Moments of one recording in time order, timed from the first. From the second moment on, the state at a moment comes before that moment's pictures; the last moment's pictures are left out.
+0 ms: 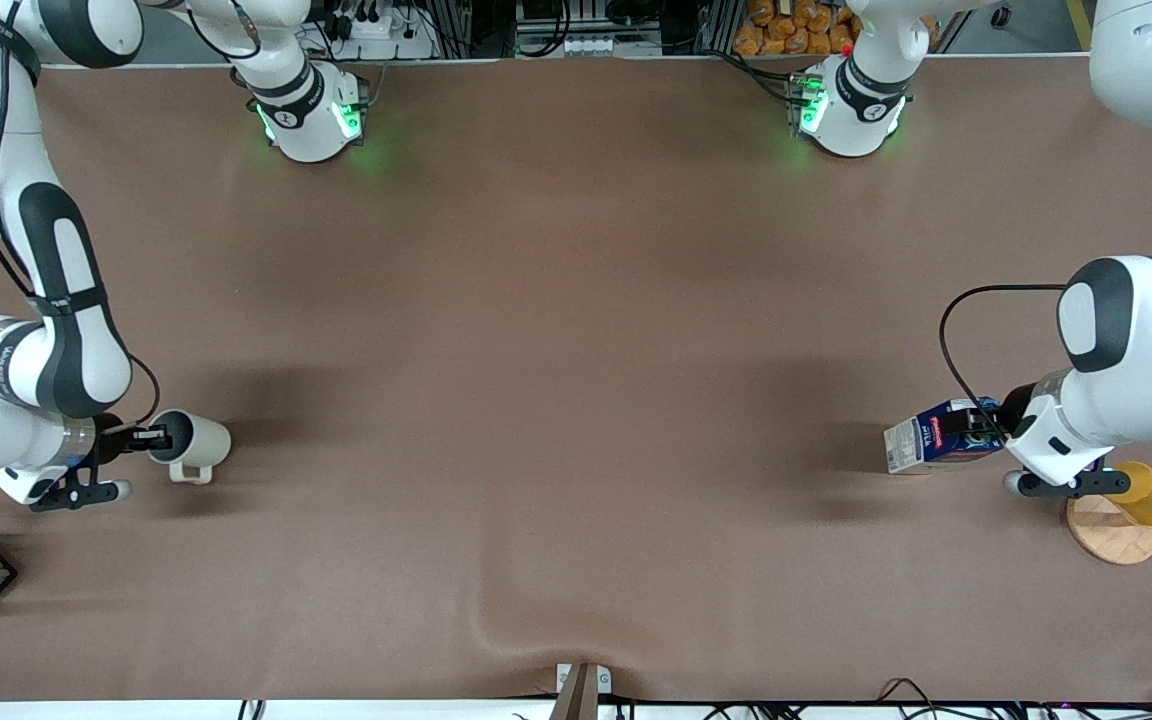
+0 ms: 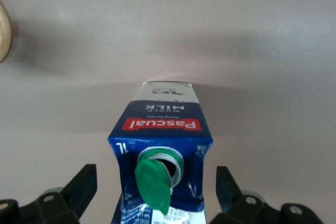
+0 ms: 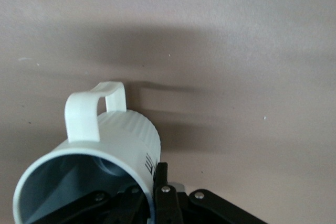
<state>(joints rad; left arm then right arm) 0.10 0.49 -0.10 -1.57 0.04 1.93 -0.04 -0.22 0.69 0.01 -1.55 0.02 2.07 -0.37</state>
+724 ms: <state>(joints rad) 0.10 0.50 -0.10 -1.57 0.04 1.93 -0.04 -0.14 0.60 0.28 -1.52 0.05 1.88 -0.06</state>
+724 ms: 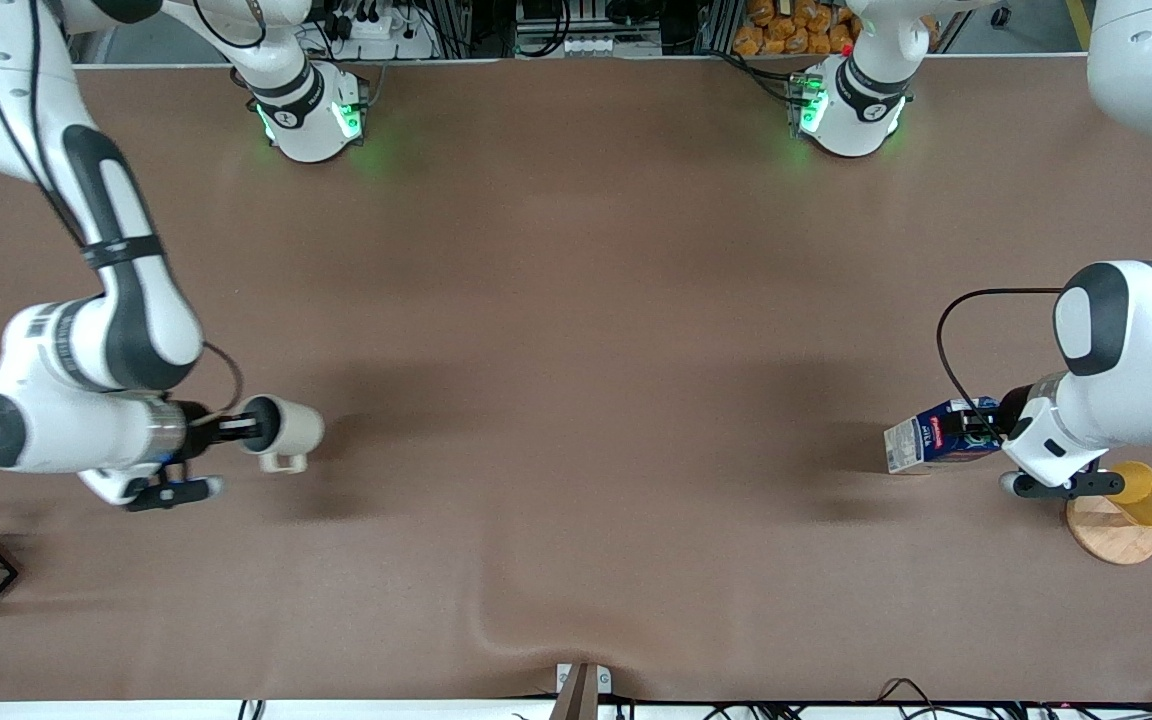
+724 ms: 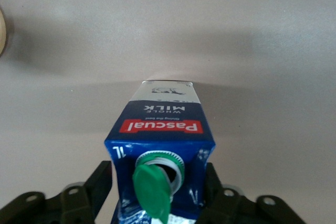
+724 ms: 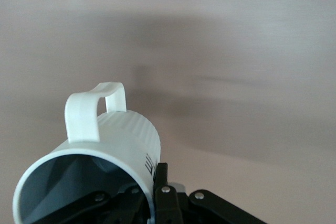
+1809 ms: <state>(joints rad) 0.08 0.40 -0.19 -1.54 0.04 1.88 -0.05 0.32 0.68 0.33 -1.54 -0.05 2.12 0.60</state>
